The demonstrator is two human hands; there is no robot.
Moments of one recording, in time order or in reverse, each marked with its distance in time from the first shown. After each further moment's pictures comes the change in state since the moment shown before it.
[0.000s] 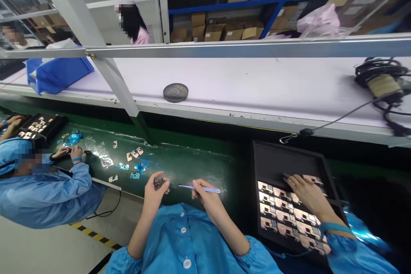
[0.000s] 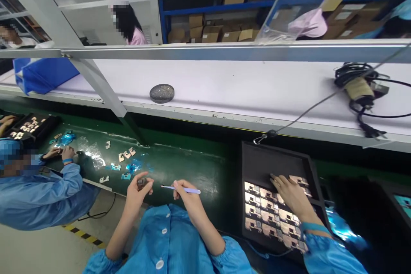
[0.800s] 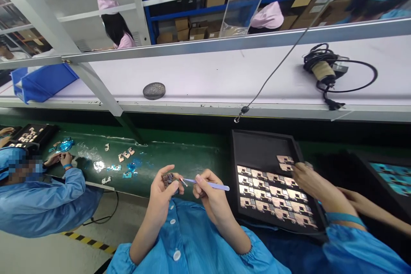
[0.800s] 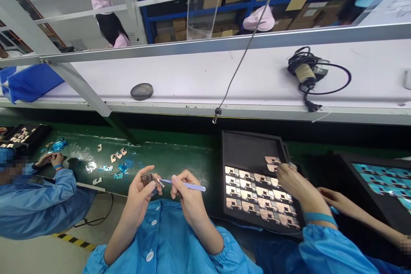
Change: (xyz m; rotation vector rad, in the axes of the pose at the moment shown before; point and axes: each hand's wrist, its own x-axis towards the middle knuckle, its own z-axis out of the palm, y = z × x) left_hand -0.088 0.048 0.088 -0.230 -0.326 0.034; right_hand -0.067 -0.055 -0.026 0.350 0.079 -0.145
